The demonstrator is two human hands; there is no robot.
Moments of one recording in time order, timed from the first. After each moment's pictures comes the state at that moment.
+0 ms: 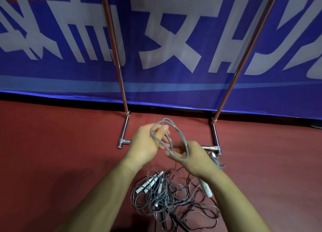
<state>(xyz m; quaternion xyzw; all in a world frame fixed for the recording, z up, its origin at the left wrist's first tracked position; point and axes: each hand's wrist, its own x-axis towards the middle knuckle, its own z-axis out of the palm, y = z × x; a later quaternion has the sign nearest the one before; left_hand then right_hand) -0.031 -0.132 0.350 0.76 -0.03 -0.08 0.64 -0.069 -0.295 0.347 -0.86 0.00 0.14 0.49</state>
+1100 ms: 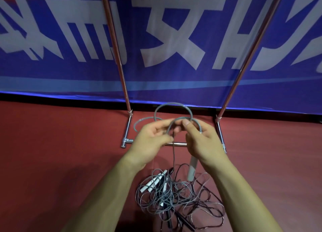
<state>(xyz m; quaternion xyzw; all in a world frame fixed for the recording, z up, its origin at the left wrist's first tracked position) -0.025 -0.128 0.361 0.64 -0.07 -0.15 0.75 -0.049 -0.282 0.375 -0.66 0.04 0.00 0.75</state>
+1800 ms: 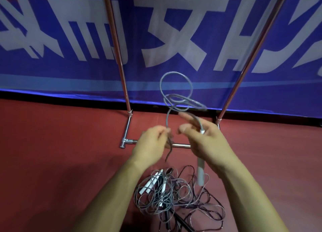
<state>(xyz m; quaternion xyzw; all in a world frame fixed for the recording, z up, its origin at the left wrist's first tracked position) -0.019 -0.128 0.338 0.85 -0.05 -0.10 0.51 -0.047 -0.293 0.385 -0.68 0.04 0.06 0.73</state>
